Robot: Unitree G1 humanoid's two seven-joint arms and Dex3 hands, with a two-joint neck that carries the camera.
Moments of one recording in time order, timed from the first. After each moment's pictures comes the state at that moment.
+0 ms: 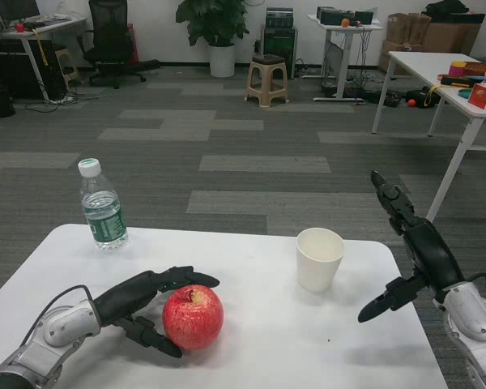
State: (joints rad) left arm -0.20 0.41 -0.12 0.67 0.06 -0.77 -0.53; right arm -0.25 -0.57 0.17 0.39 0.15 -0.57 0.04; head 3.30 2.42
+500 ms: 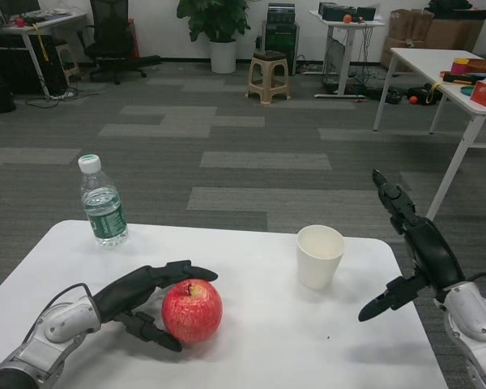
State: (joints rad) left arm -0.20 0.41 -0.11 0.69 0.00 -0.76 -0.53; right arm -0.25 -0.57 0.18 0.39 0.15 -0.57 0.04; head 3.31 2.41
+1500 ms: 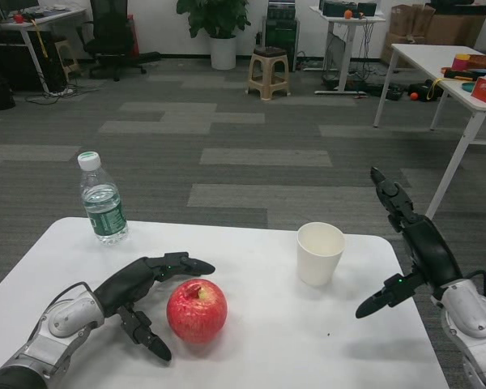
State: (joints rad) left arm -0.19 0.37 -0.07 0.67 -0.03 -0.70 -0.50; right arm -0.25 -0.56 0.18 0.39 0.15 -0.57 0.04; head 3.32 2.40
